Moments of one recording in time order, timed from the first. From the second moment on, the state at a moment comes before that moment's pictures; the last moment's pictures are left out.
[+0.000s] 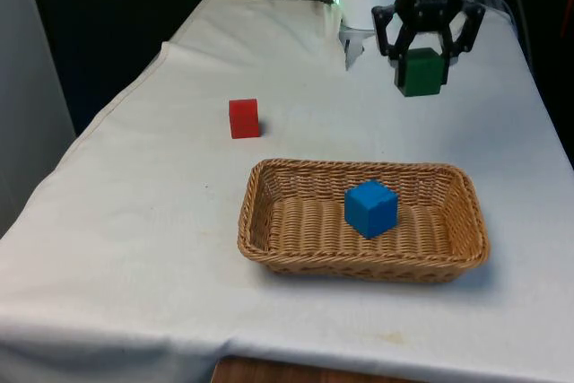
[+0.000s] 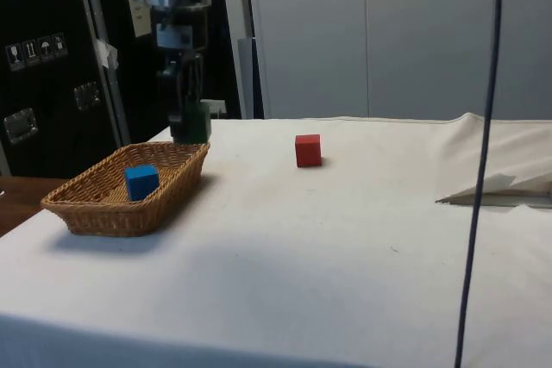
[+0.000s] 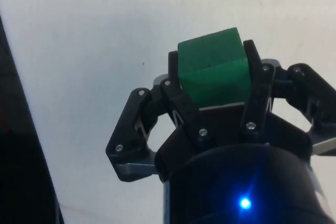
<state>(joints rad) 0.34 0.25 -0.20 -2.08 0.07 2.46 -0.11</state>
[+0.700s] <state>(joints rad) 0.32 0.44 -0.25 -1.88 0.08 2.44 -0.14</state>
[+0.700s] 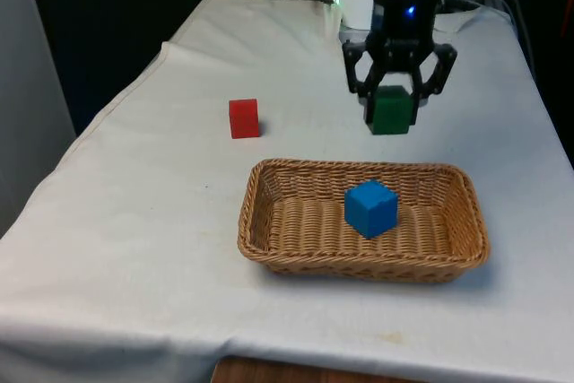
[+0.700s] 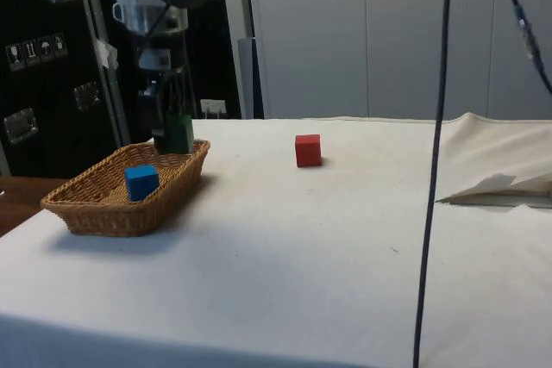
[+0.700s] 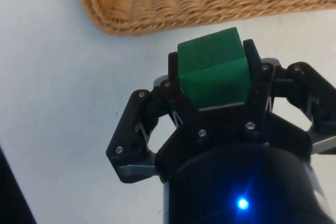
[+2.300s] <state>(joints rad) 0.27 0.81 -0.39 -1.48 0.20 2.40 -0.22</state>
